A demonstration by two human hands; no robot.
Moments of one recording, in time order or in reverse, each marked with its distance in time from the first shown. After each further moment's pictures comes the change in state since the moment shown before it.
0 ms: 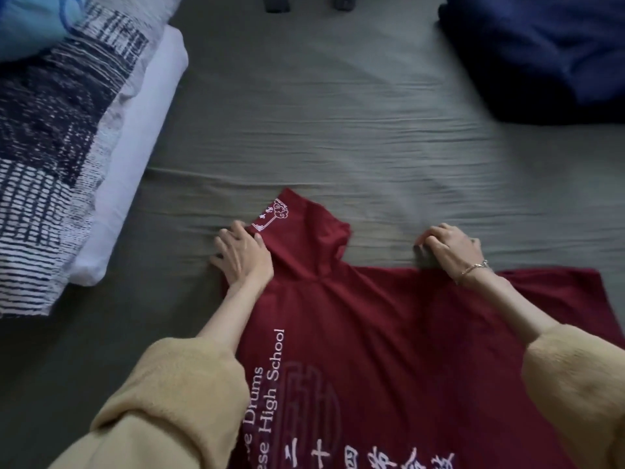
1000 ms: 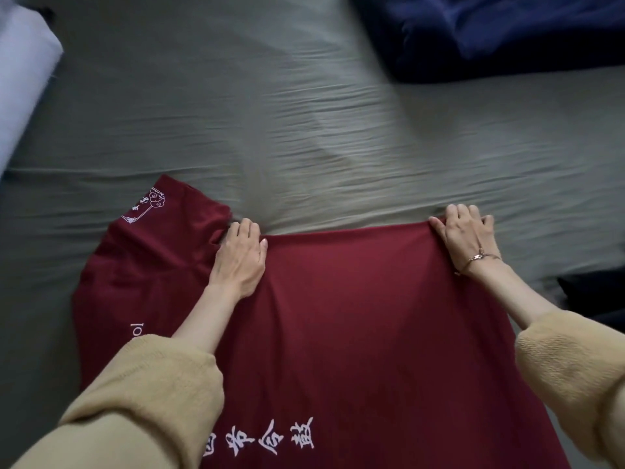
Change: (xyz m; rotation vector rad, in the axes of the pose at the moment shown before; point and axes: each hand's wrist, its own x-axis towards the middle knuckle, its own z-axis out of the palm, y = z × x) left_hand -0.095 0.109 0.083 0.374 -0.127 0.690; right_hand -0.026 0.205 -0.048 -0.458 0.226 0.095
